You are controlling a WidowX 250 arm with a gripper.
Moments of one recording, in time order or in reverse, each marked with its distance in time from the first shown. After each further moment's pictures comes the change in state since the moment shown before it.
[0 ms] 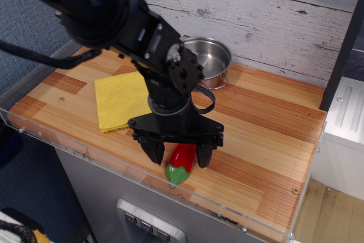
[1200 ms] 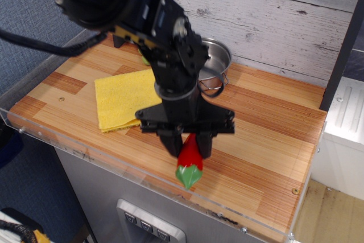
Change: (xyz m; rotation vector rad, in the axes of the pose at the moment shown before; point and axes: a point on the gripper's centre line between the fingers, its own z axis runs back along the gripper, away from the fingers) arm 0.003 -0.015 0.024 -0.068 0.037 0.029
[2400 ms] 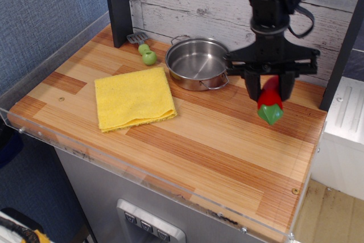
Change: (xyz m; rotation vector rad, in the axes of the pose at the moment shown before) arm 0.084 -0.091 -0.023 -0.026 0.010 -0.047
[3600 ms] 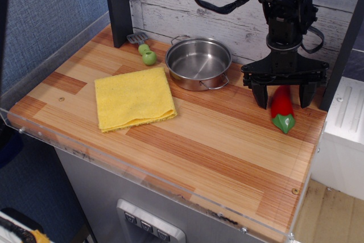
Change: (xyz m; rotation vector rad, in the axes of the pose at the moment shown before) arm 0.015 -0.002 -0.045 0.040 0.020 0.017
